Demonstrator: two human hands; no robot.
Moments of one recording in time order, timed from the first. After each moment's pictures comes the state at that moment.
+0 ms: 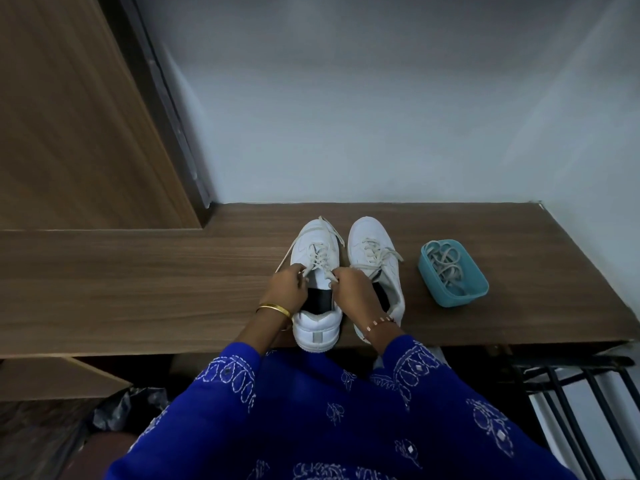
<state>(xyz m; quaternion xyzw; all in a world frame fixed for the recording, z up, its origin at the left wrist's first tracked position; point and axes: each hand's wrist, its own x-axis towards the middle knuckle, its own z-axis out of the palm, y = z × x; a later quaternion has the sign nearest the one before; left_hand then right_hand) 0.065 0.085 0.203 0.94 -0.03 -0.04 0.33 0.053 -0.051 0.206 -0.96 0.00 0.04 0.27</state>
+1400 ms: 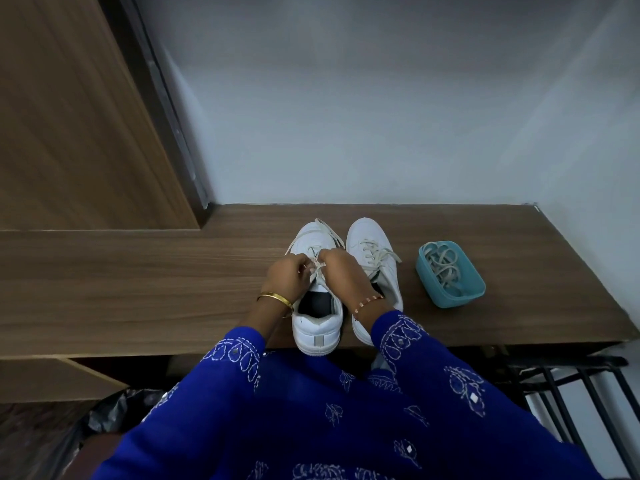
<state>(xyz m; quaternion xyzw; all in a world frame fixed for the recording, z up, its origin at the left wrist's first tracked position) 0.085 0.084 0.203 0.95 -0.07 0.00 0.31 0.079 -0.041 0.222 -0.98 -0.09 0.02 0.19</state>
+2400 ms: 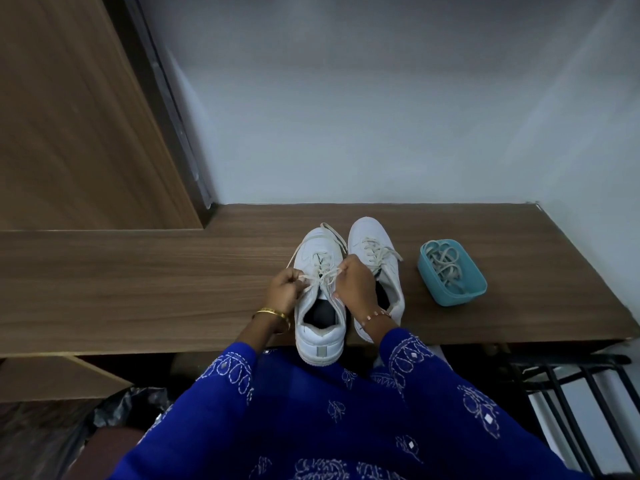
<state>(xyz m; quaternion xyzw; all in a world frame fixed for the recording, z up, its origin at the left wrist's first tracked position) 0.060 0.086 0.183 0.72 0.11 -0.07 0.68 0.055 -0.048 0.207 -0.91 0.09 -0.02 0.40</state>
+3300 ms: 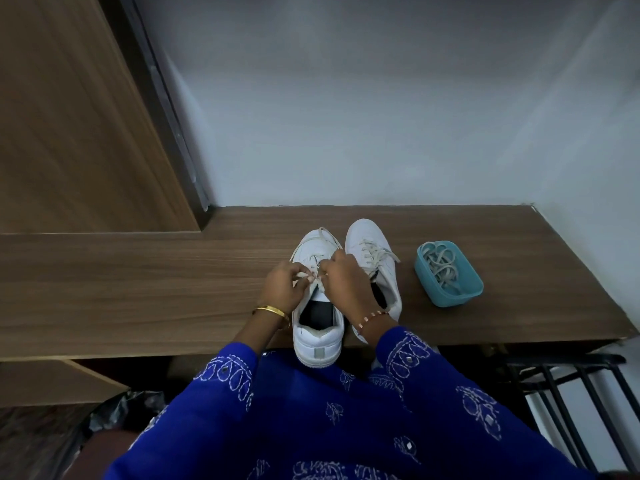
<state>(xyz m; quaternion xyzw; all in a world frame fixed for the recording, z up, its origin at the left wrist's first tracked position) 0.069 0.092 0.191 0.90 -0.07 0.01 0.44 0.059 -0.045 0.211 -0.98 -0.10 -0.05 0.14</state>
